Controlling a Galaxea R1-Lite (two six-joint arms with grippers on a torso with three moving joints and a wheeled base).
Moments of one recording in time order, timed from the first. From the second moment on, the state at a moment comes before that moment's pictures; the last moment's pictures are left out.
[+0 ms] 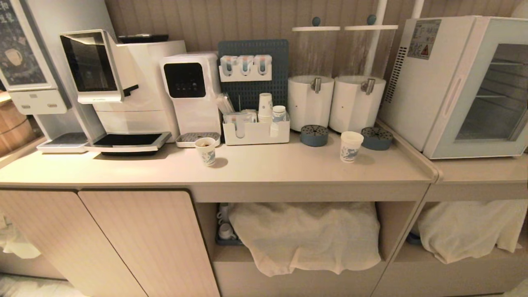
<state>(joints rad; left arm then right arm) 0.00 0.00 0.00 0.00 0.00 0.00 0.00 0.00 0.00 -0.01 -0.01 0.00</state>
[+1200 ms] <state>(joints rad) 0.00 0.00 0.00 0.00 0.00 0.01 0.00 0.00 0.00 -0.01 -0.01 0.00</state>
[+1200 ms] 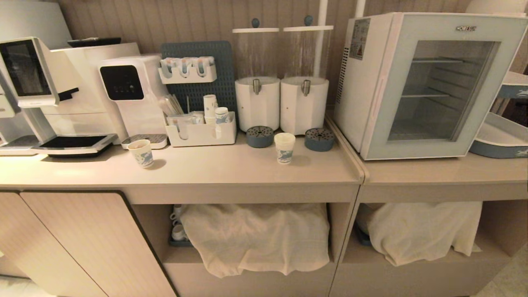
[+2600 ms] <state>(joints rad) 0.00 0.00 0.00 0.00 0.00 0.00 0.00 0.00 0.00 -0.01 0.00 0.00</state>
